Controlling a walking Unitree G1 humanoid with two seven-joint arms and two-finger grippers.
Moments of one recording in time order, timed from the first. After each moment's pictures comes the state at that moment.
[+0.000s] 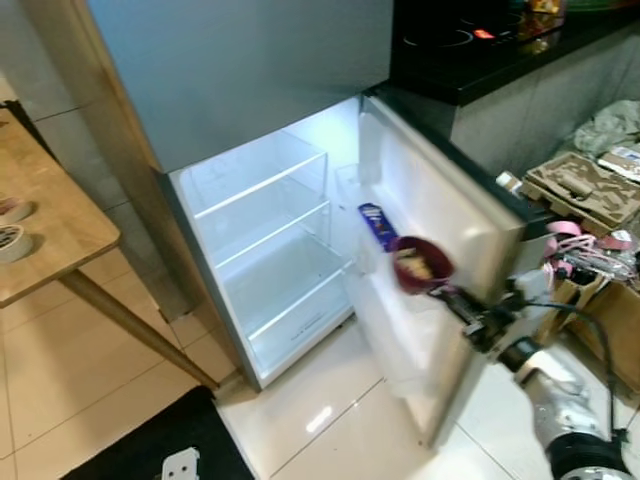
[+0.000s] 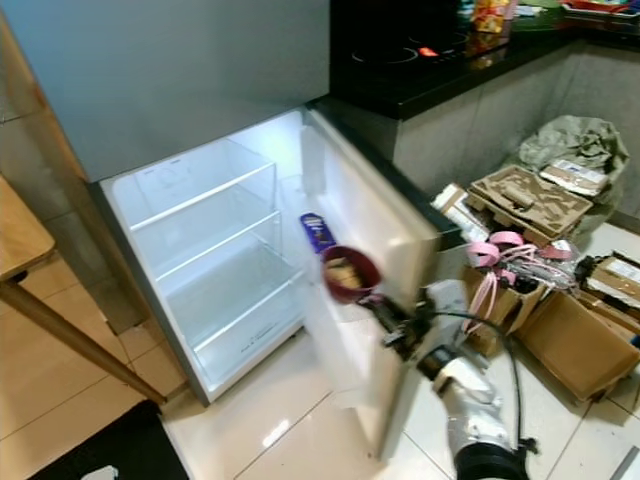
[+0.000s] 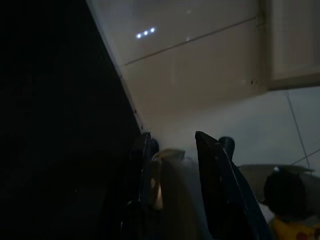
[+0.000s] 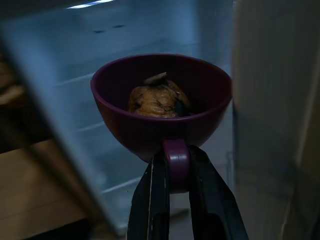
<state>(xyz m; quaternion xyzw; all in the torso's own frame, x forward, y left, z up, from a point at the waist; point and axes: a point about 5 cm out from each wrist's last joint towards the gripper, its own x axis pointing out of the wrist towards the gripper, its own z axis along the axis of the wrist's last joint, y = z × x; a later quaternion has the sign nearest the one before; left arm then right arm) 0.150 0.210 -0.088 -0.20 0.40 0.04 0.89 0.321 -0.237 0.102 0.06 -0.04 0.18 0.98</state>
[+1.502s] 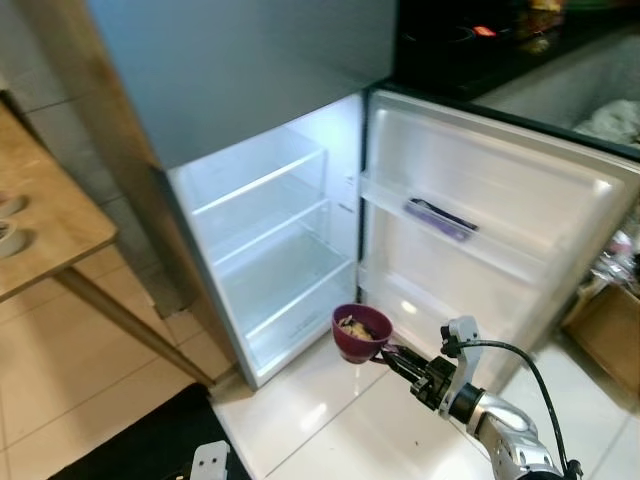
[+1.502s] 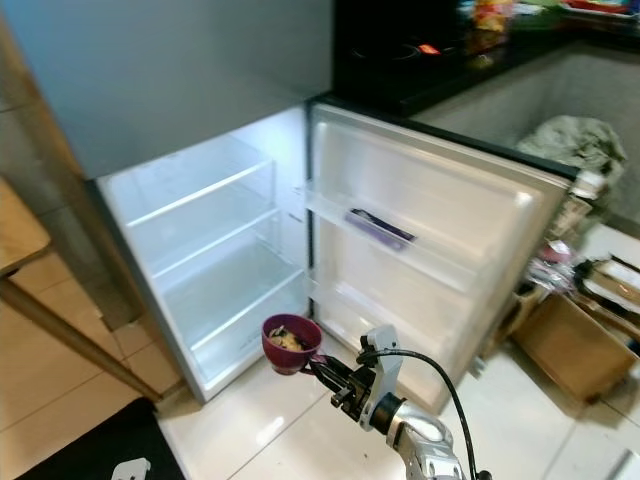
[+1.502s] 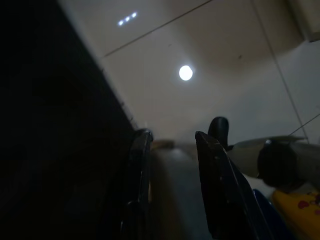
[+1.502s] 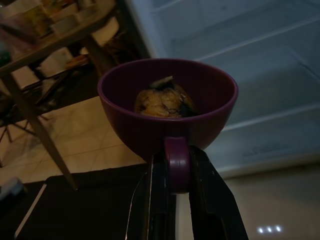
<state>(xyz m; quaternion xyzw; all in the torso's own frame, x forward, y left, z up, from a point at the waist) 0.154 0.188 -0.091 -0.16 0.43 -0.03 0.89 0.297 -0.136 0.047 0.11 0.07 0.37 0.92</state>
